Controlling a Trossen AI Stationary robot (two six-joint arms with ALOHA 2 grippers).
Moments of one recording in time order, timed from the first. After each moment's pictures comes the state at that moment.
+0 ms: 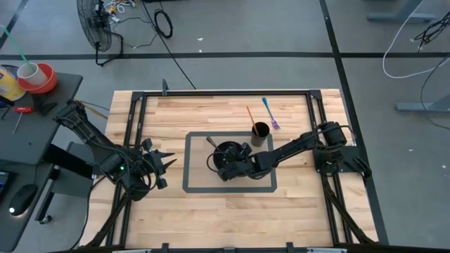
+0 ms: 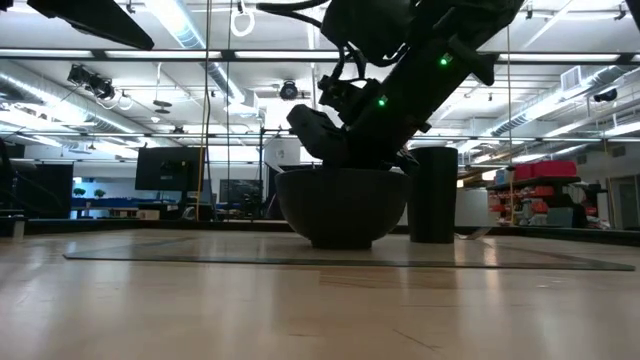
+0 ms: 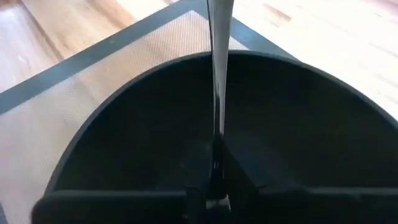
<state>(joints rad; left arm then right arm) -0.79 1.03 0.81 -0.82 -1.07 -0.73 0.22 1.98 1.17 -0.10 0.63 0.72</state>
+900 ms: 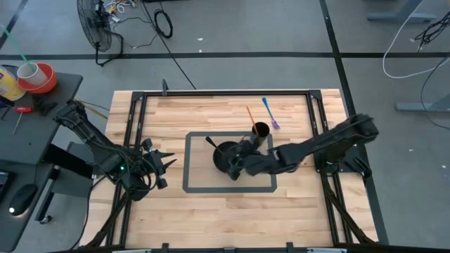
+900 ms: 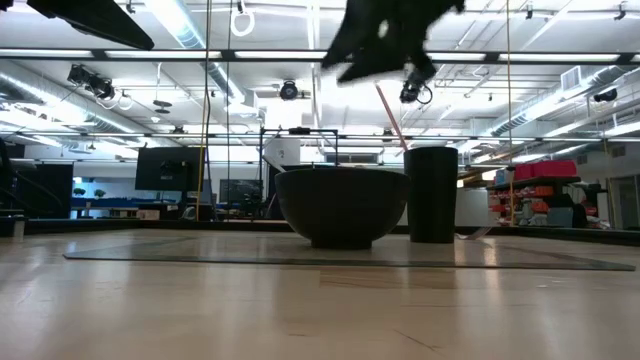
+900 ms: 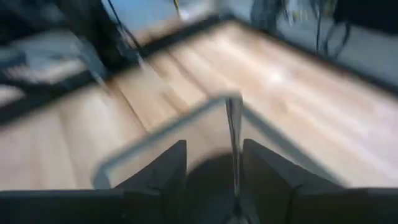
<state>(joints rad) -0.79 1.03 0.81 -0.82 -1.07 -0.73 0.30 1.63 1.17 -0.17 0.69 0.60</state>
